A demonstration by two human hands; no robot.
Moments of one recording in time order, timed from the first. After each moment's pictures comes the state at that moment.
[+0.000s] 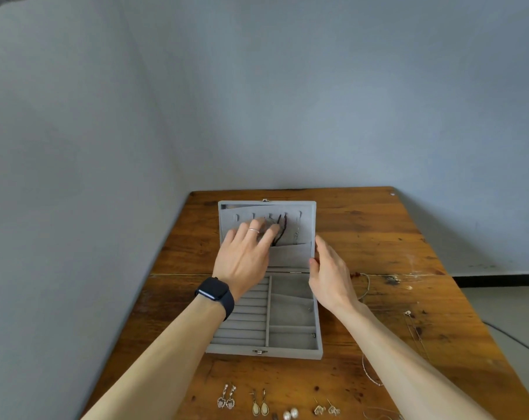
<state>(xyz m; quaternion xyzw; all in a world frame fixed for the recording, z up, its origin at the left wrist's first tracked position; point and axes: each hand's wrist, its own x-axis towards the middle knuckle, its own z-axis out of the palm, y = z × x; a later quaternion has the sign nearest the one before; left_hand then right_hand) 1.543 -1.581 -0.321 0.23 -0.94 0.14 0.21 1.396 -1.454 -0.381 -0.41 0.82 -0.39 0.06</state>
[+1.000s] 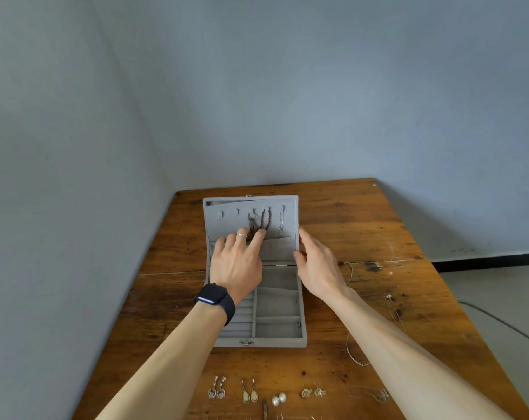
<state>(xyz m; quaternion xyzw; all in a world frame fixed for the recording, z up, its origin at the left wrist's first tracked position) 1.536 -1.555 -0.334 0.34 -0.93 0.09 0.11 1.389 -1.446 -0.377 -0.43 0.82 -0.37 0.08</state>
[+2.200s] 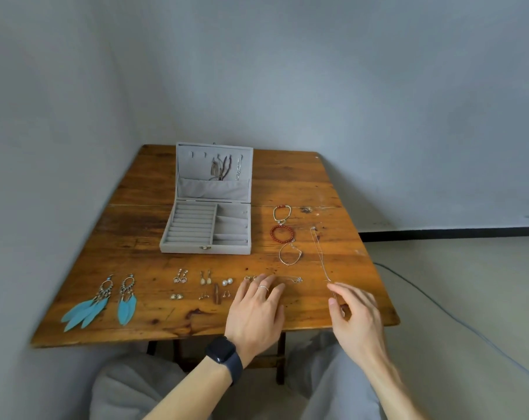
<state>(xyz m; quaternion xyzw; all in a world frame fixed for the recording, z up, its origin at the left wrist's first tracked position) 1.627 -1.296 -0.403 0.22 -0.97 -0.10 0.08 1.493 -1.125 -0.389 -0.36 0.87 -0.34 -0.06</state>
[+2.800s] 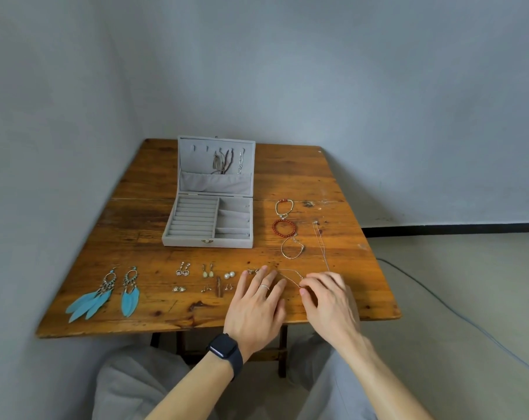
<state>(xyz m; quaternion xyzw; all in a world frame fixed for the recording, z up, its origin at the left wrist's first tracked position) 1.634 -1.292 -0.406 0.20 -0.97 -0.07 0.10 1.496 -1.166 -0.404 -0.46 0.86 -0.23 -0.08</state>
